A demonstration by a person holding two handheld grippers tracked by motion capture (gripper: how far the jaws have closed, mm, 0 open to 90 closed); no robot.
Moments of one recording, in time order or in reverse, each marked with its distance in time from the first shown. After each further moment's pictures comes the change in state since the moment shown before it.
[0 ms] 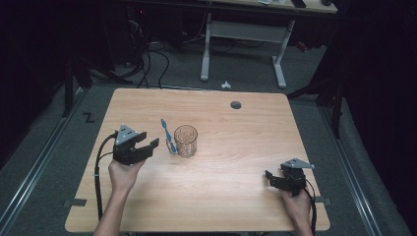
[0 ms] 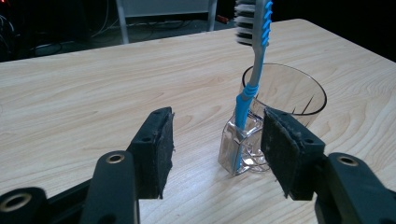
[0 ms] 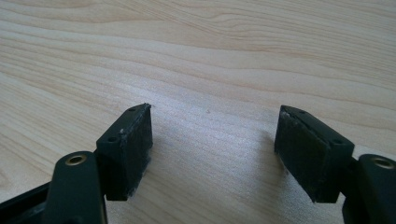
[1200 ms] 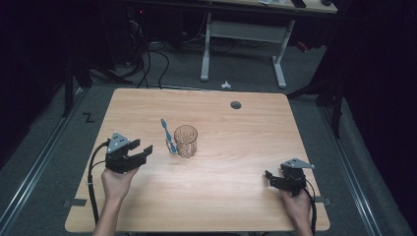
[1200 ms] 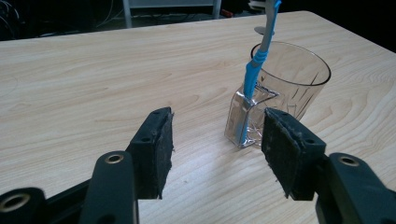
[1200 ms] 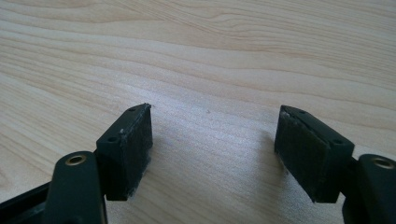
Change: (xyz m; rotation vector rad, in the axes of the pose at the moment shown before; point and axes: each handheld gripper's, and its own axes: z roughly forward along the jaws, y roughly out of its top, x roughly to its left) left arm 0.006 -0.020 -0.017 0.021 0.011 -0.029; right arm 0.000 0.000 0.000 0.000 0.000 0.000
